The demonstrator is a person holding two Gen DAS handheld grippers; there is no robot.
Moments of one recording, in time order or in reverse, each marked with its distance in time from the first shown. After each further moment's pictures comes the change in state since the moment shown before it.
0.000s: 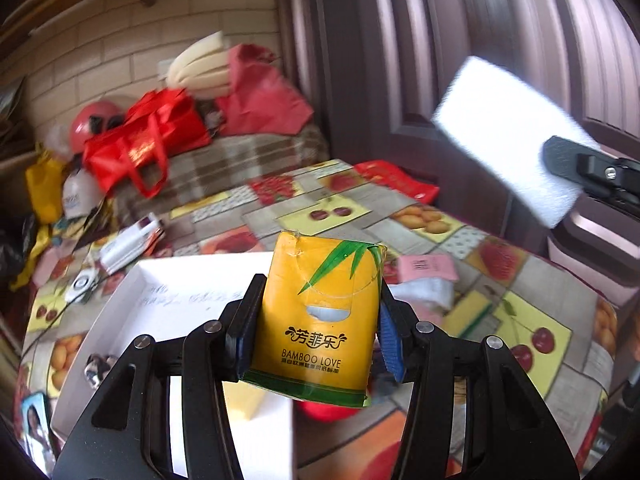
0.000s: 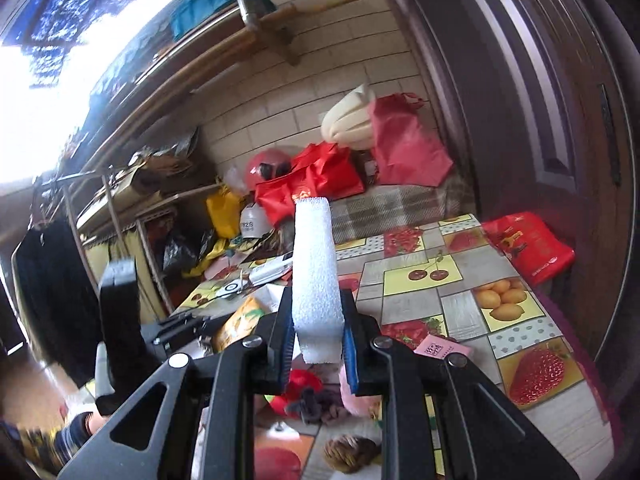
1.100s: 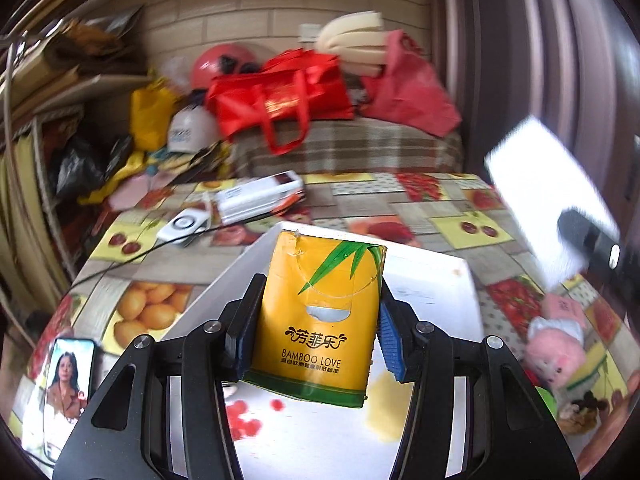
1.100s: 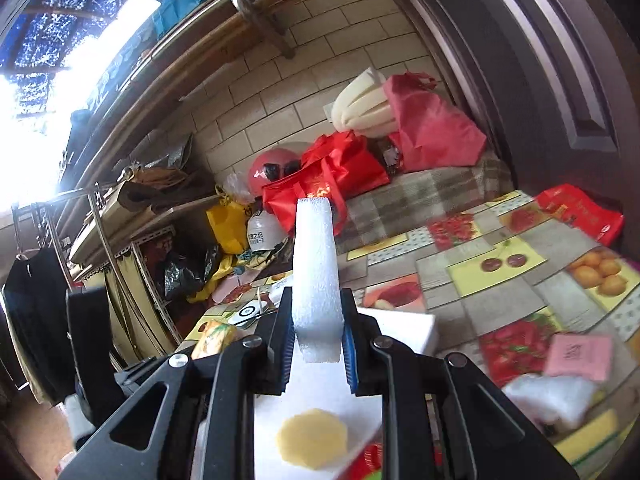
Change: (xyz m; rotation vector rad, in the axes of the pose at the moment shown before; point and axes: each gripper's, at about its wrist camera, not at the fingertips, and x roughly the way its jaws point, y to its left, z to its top) left arm 0.009 0.129 -0.029 -0.294 0.029 0.323; right arm 0.129 0.071 -0.031 0.095 -0.050 0.026
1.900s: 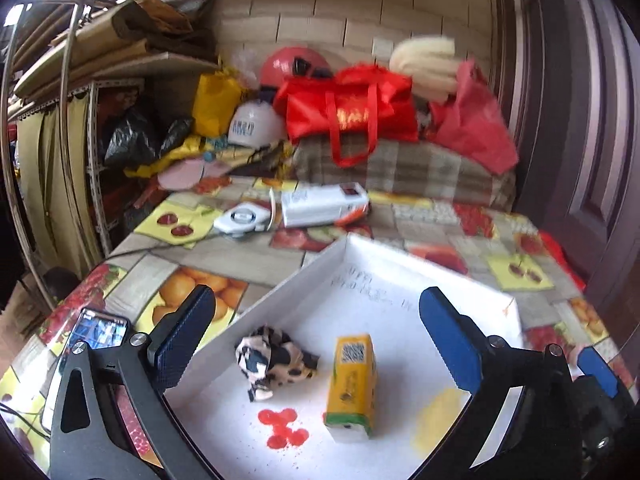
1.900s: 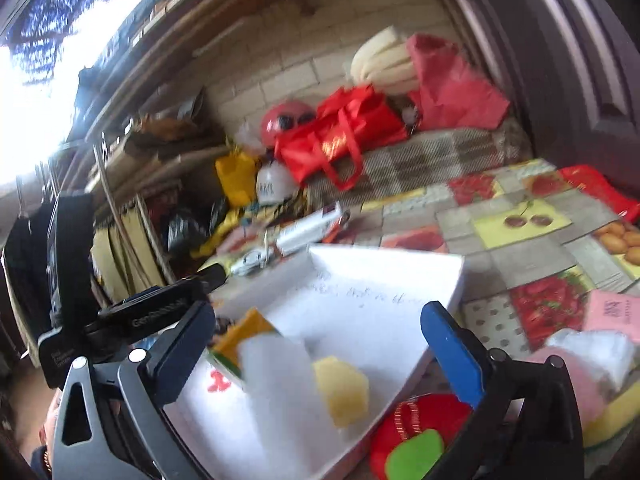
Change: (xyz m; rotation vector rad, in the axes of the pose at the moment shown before) left arm 0.002 0.045 -0.005 -0.179 -0.046 0.147; right arm 0.009 0.008 -0.031 -0.058 0.108 0.013
